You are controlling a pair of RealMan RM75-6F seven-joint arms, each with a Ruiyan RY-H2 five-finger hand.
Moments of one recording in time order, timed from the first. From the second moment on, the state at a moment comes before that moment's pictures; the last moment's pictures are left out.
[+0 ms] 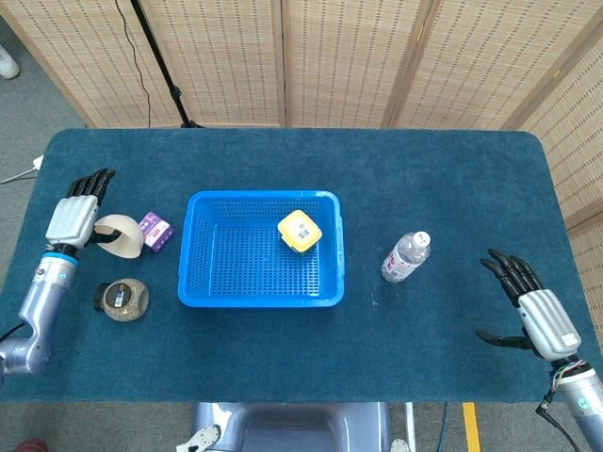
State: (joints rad) left arm -0.61 -1.36 -0.22 -1.11 1.18 0.91 -0.16; right arm 0.24 -1.09 -0.01 -1.43 -1.70 1.48 0.53
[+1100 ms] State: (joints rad) left arm -0.46 -1.11 -0.20 -1.61 1.08 1.08 0.04; right arm 0.36 -0.90 0.05 -1.66 -1.70 1.34 0.40
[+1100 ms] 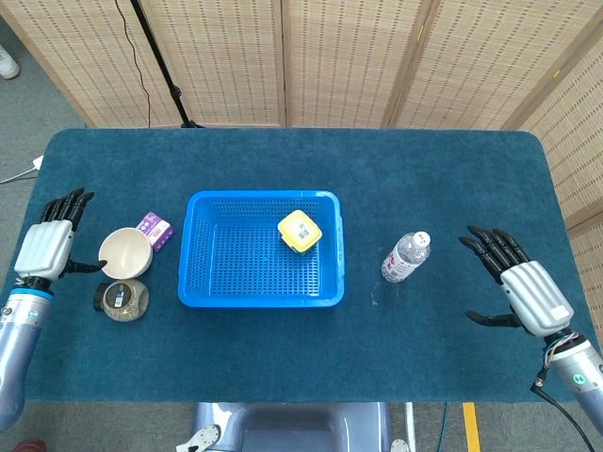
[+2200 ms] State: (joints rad) left arm -0.30 -0.96 -0.18 -1.87 1.22 1.39 0.06; right arm 0.83 -1.20 0.29 -1.81 -1.26 0.89 0.08
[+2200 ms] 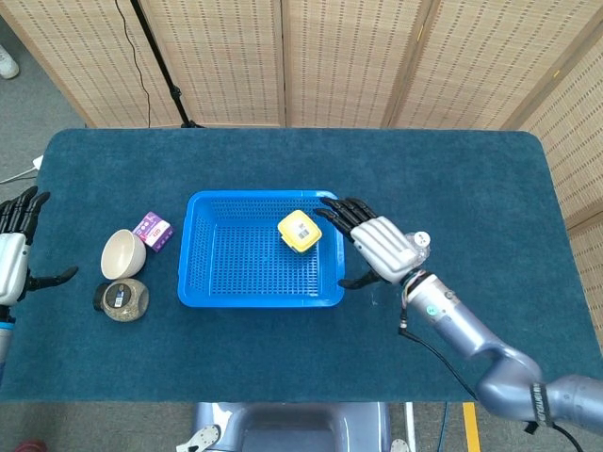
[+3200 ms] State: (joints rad) left arm -0.24 -0.91 -0.17 -1.91 1.29 1.41 -0.02; right arm 1.13 -1.75 0.22 -1.22 -1.01 0.80 -0.35
